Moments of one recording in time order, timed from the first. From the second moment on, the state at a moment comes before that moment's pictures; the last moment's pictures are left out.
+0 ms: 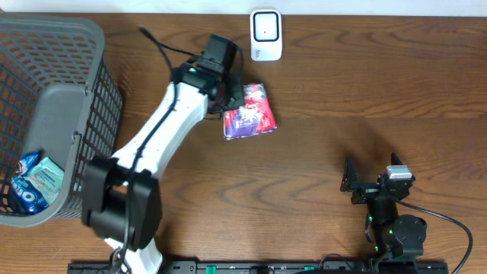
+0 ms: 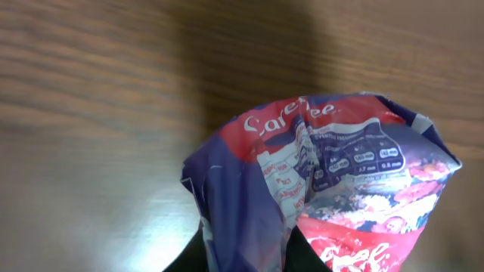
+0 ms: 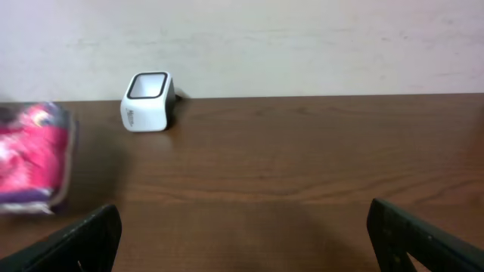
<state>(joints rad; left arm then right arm) -0.41 1.87 1.52 -0.80 0.10 -0.56 0.03 0.01 0.01 -0.07 -0.04 0.06</state>
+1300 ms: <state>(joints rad) 0.51 1.43 1.58 -0.95 0.04 -0.52 0.03 0.01 0.01 -0.07 -0.04 0.06</state>
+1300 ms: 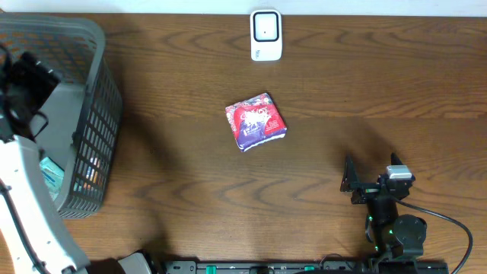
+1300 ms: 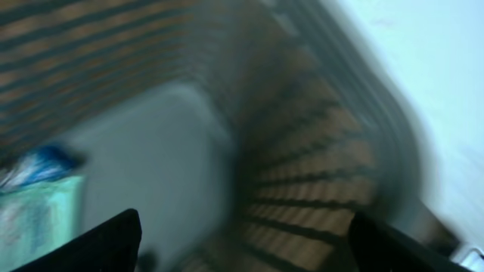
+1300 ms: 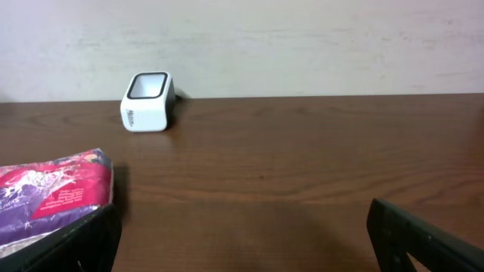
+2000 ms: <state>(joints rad) 0.58 1.80 1.56 -1.32 0.04 -0.66 0.03 0.01 0.01 -0.07 -0.04 0.06</state>
